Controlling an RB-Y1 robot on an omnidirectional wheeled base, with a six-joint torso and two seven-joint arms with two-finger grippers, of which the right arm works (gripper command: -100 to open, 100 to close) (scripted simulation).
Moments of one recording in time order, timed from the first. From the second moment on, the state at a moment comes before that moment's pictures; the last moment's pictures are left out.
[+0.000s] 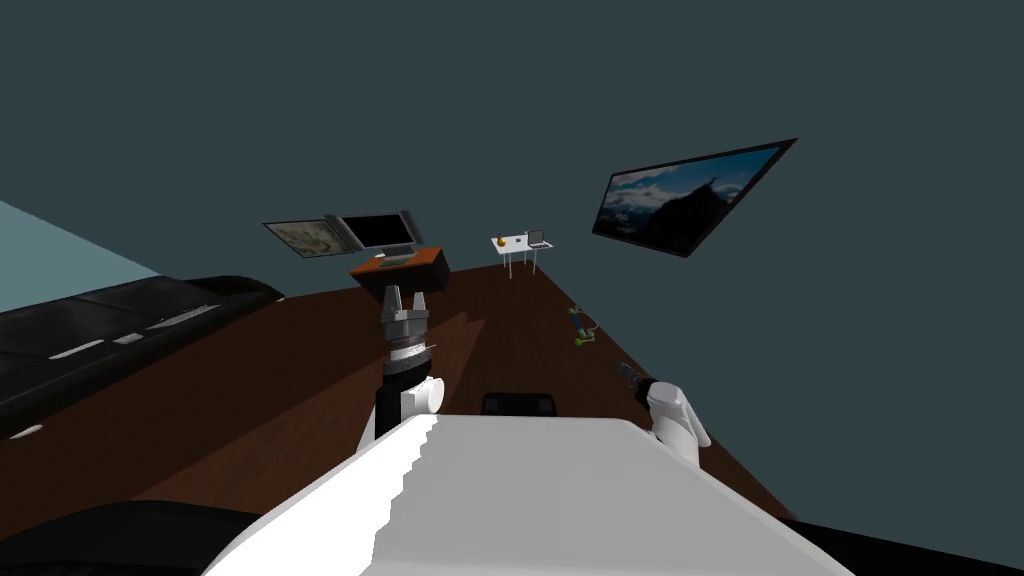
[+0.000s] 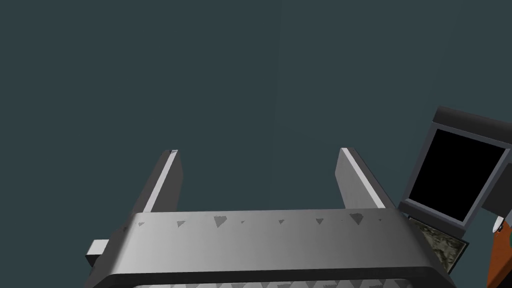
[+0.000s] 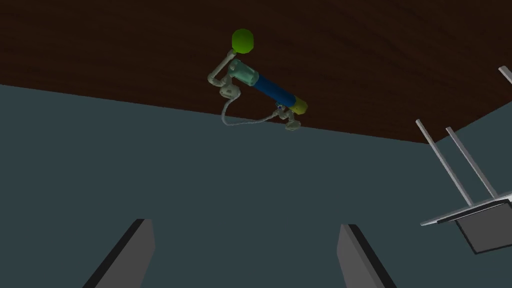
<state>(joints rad) -0.10 -0.10 -1.07 -1.11 -3.75 -0.73 -0.99</state>
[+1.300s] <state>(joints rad) -0.17 -0.09 -1.18 -0.99 -4.13 -0.77 -1.09</state>
